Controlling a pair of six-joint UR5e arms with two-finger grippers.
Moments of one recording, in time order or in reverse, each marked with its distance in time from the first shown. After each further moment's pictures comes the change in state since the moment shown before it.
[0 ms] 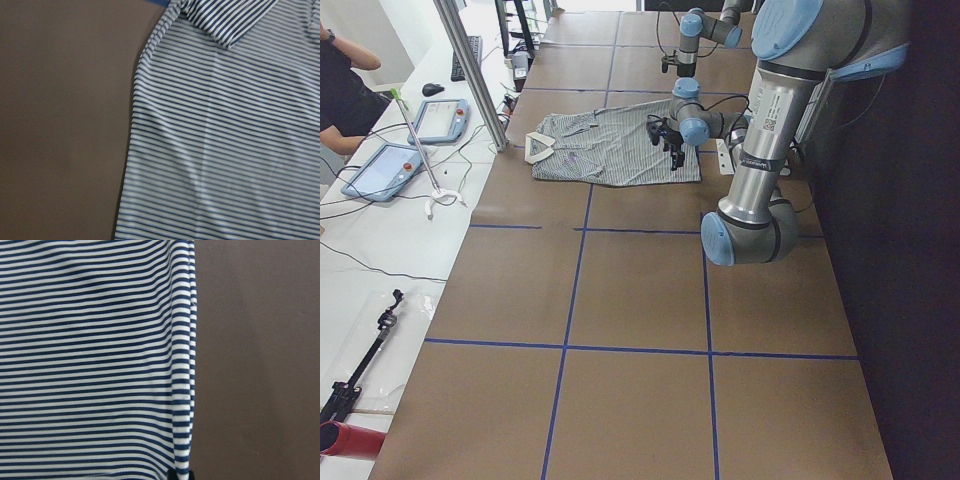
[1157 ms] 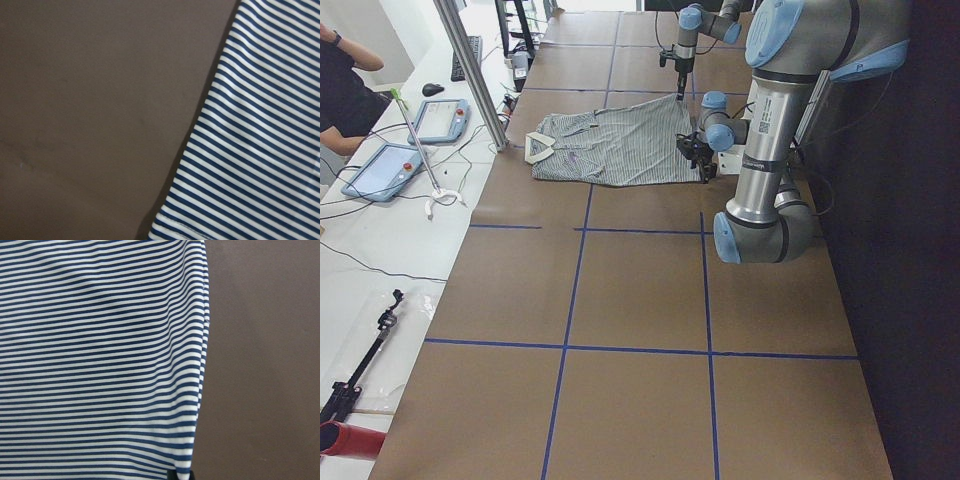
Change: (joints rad) left arm 0.146 0.008 0.027 0.083 0.082 -0.197; right arm 0.024 0.003 0.025 0.008 0.003 0.000
